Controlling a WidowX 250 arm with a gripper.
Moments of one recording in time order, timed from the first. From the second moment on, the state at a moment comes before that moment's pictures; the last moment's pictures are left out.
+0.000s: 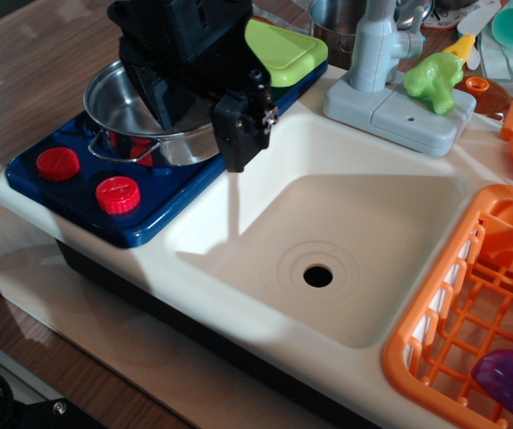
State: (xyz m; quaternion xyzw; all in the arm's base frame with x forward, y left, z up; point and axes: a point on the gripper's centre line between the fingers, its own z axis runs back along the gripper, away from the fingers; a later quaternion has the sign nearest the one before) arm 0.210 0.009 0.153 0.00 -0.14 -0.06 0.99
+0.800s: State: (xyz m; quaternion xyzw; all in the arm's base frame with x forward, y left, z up) arm 0.211 0.015 0.129 0.00 -0.16 -0.05 0.99
